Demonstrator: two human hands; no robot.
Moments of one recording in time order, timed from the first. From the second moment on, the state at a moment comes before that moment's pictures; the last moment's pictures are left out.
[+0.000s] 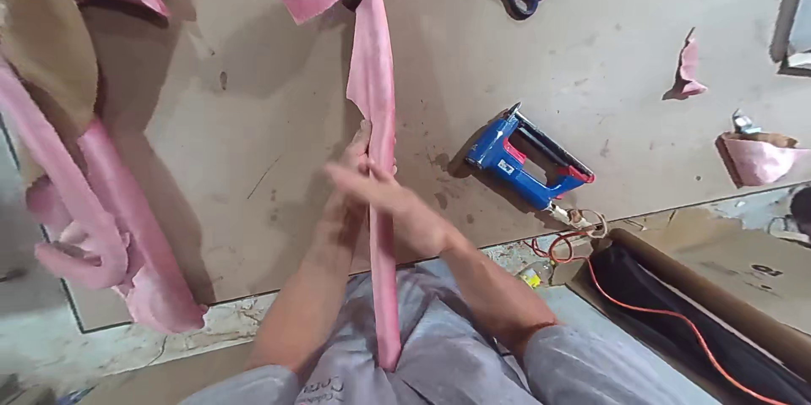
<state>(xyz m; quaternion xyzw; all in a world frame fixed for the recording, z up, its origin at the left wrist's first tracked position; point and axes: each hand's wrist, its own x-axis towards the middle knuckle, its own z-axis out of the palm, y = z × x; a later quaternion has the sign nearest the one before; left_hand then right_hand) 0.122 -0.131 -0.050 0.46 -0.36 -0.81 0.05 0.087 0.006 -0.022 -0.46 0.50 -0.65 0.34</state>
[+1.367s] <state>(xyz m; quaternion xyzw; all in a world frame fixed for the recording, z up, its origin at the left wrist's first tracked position) 0.121 -0.101 -0.091 0.33 -0.61 -0.72 0.03 0.082 0.044 -0.025 -0.39 0.55 -0.71 0.21</state>
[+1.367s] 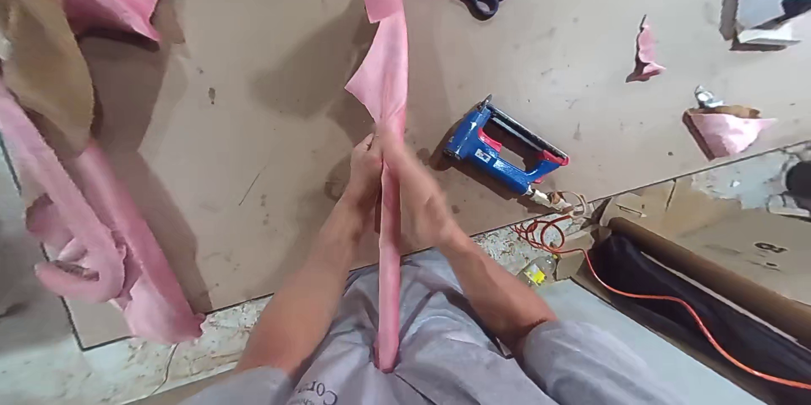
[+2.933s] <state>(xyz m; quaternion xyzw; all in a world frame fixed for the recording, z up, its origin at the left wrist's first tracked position) 0.141 -0.060 -0.047 0.40 -0.59 -0.70 0.10 0.116 0.061 -0.015 -0.42 0.62 -0.65 0.11</state>
